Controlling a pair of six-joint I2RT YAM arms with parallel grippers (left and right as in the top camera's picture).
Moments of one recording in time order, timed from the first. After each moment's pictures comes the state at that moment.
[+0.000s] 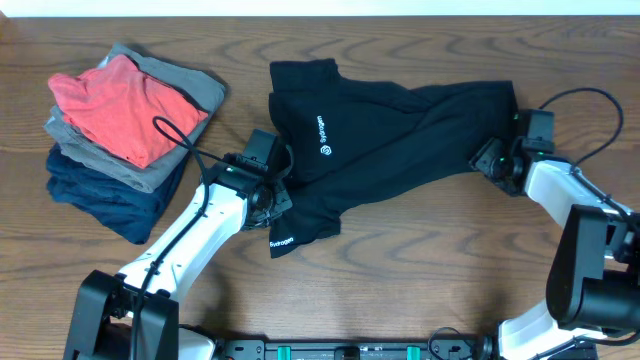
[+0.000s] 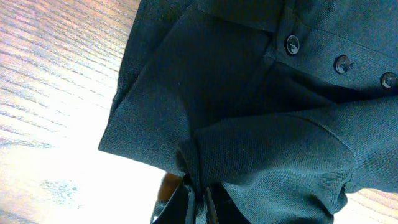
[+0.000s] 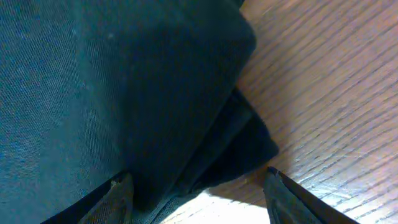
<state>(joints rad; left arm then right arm) -0.38 1.52 0.92 -0.75 0.02 -0.80 -0.13 1.77 0.92 -0.29 -0.01 0.55</state>
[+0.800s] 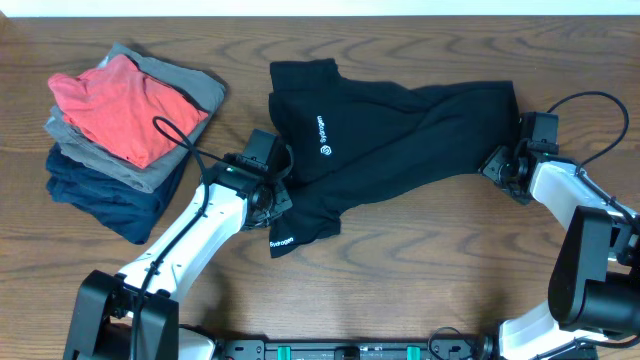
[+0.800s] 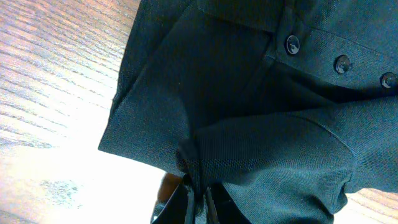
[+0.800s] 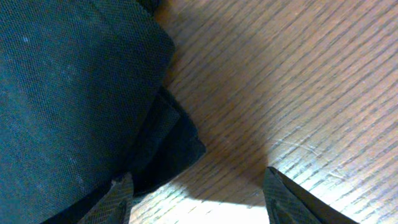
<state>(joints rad) -0.38 1.52 0.92 -0.75 0.02 -0.80 -0.16 1.76 0.91 -0.36 0.08 0.53</state>
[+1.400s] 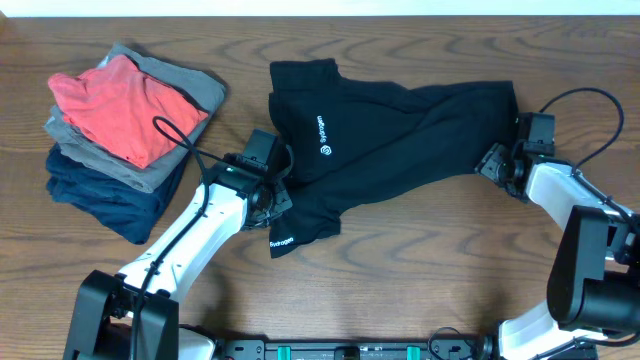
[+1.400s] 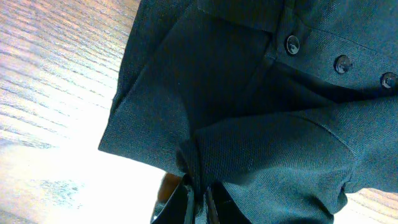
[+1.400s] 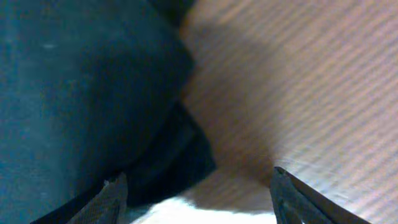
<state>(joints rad) -0.38 1.52 0.92 -0.75 0.02 -0.80 -0.14 1.77 0.90 -0.29 0.10 0.48</state>
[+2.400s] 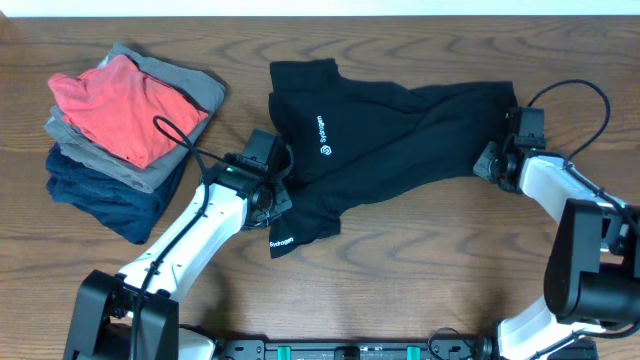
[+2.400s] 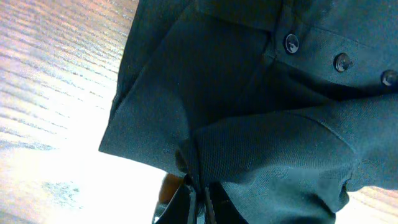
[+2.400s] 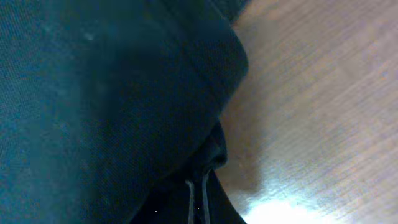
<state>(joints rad) -0.38 1.52 0.92 -0.75 0.02 -0.78 -0.12 1.80 0.94 -0.36 0.09 0.47</state>
